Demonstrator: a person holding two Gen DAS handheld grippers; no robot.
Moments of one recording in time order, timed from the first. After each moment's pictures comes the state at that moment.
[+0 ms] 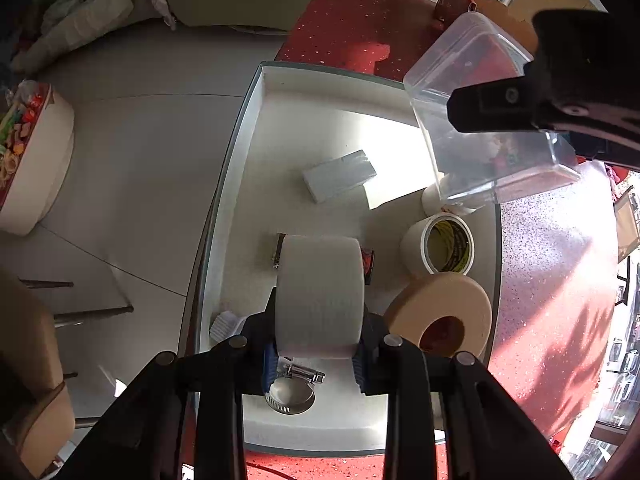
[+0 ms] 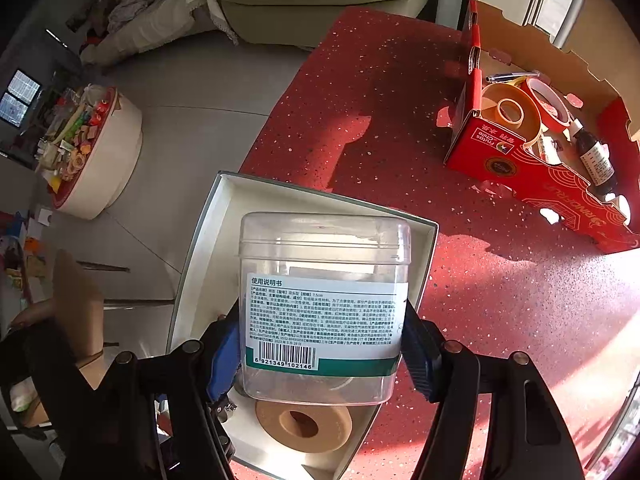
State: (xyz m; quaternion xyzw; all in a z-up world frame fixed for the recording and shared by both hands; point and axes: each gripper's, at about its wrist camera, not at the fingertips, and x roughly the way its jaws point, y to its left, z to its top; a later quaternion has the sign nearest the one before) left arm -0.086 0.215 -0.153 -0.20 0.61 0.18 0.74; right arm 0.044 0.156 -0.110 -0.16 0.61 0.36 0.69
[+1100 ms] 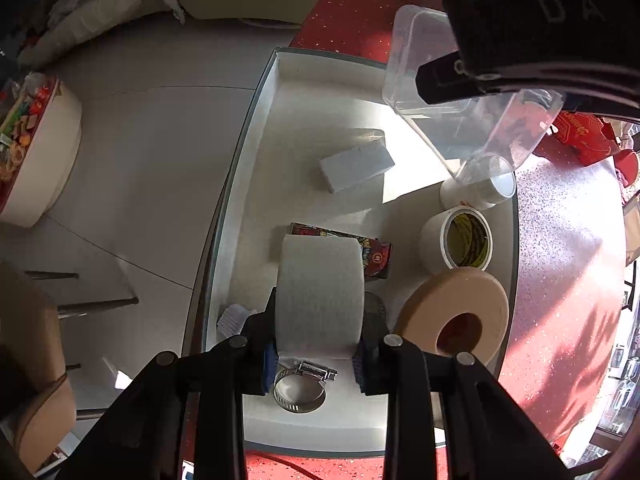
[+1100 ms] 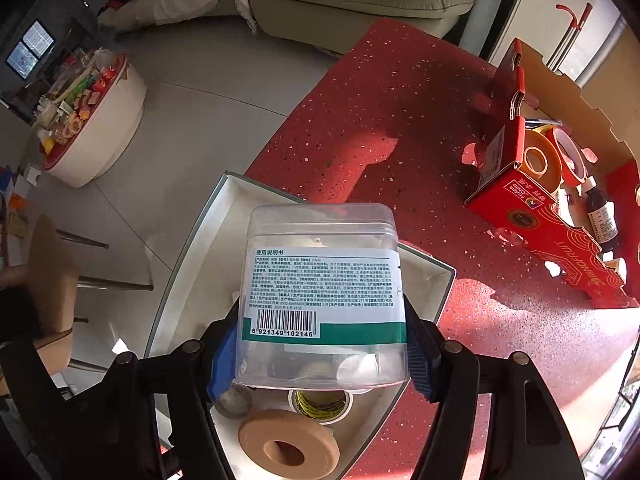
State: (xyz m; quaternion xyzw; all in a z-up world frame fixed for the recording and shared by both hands) left arm -0.088 0.221 -0.160 -0.20 0.62 0.20 0.73; right arm 0.037 0.191 -0.121 -0.24 0.57 0.38 0.69
